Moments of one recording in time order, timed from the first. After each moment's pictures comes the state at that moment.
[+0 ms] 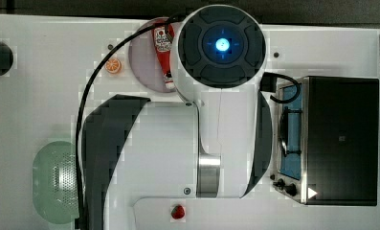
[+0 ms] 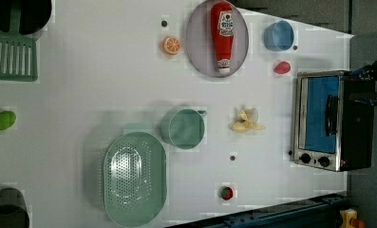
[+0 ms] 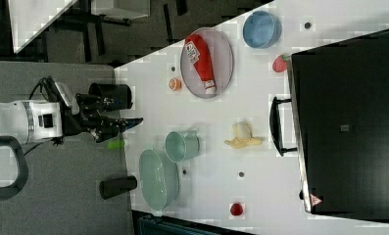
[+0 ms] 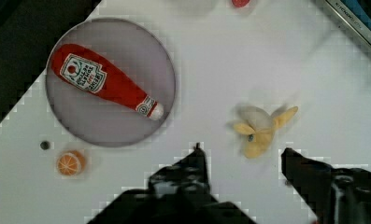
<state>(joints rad) -0.03 -0.02 0.02 -1.79 0.00 0.20 0.07</state>
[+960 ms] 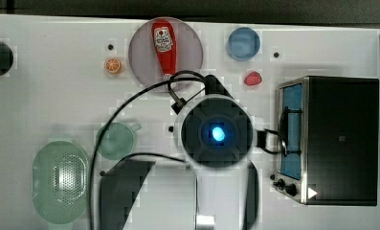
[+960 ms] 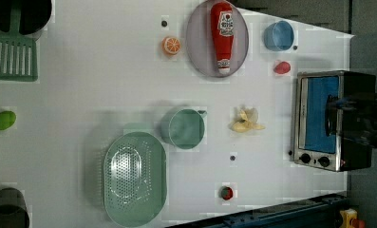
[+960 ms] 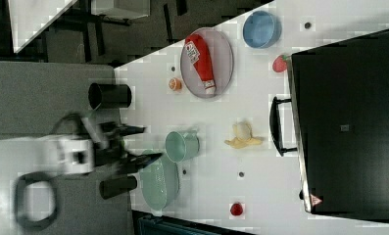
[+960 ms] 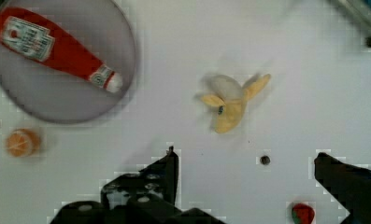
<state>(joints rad) -0.10 -0.19 0.08 -2.17 0.02 0.38 0.05</state>
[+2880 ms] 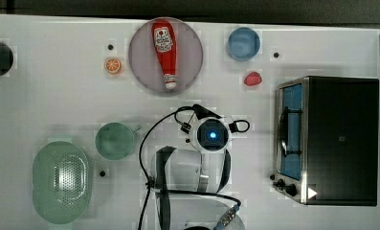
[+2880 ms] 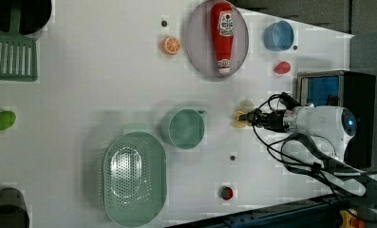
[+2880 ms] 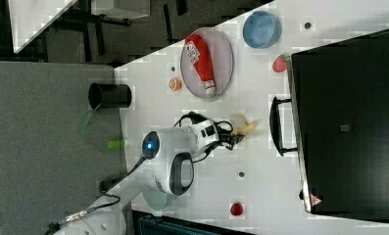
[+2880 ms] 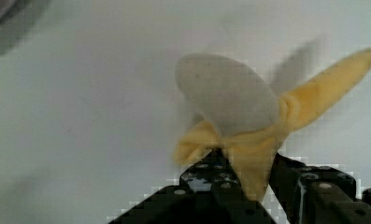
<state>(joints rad) -0.13 0.36 0.07 -2.46 0.03 1.21 -0.40</state>
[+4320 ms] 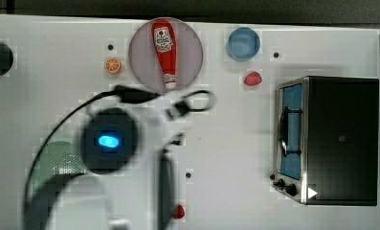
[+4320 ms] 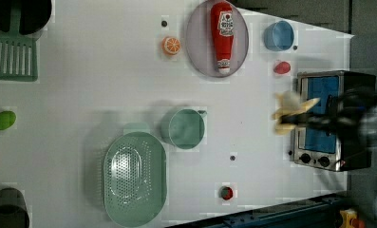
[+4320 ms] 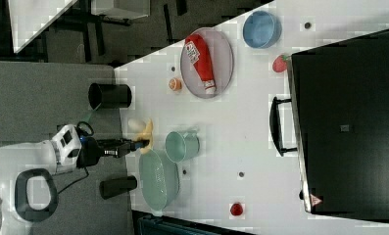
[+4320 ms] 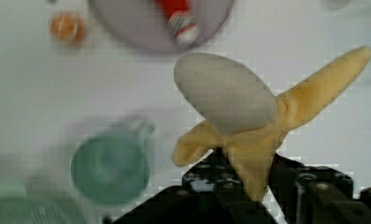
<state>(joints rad) -0.10 -0.18 0.35 -2.20 0.03 0.43 -0.41</state>
